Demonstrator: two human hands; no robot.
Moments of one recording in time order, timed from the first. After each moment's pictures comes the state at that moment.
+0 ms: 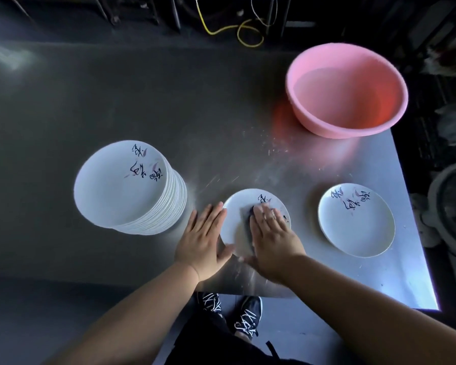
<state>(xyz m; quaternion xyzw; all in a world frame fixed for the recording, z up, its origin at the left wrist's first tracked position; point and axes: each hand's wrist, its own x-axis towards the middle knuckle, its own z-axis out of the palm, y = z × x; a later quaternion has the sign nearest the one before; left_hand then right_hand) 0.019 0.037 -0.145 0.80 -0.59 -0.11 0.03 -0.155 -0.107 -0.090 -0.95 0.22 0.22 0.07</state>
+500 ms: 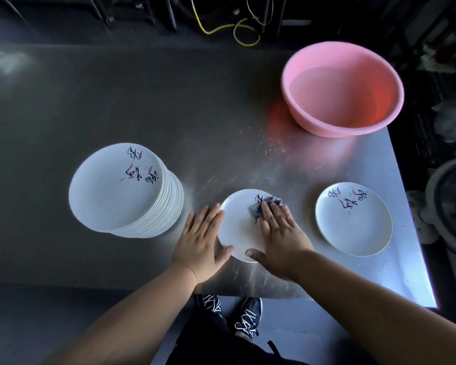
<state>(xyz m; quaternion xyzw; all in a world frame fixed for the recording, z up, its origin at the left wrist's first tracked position) 0.021 0.037 -0.145 0.80 -0.59 -0.12 0.03 -0.162 -0.126 -0.076 -0.93 0.24 0.27 0.10</state>
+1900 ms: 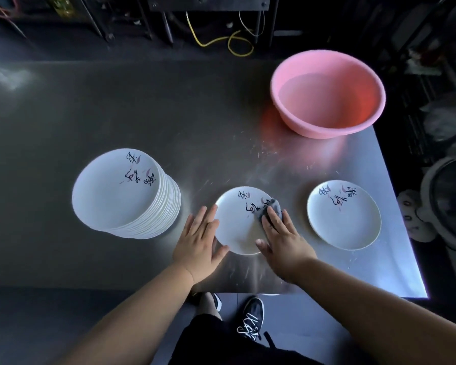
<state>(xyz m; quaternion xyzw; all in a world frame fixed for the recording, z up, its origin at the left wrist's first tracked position) 0.016 0.042 -0.154 0.78 -0.62 -0.04 0.09 -0.195 -0.117 -0.076 -0.87 0.37 0.16 0.28</state>
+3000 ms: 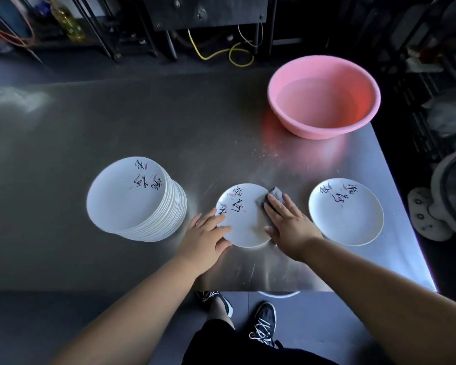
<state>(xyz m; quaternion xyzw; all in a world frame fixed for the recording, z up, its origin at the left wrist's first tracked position) 0.032 0.029 -0.131 0.75 -0.65 -0.05 0.13 -0.189 -0.153 -0.086 -0.90 0.35 0.13 0.23</state>
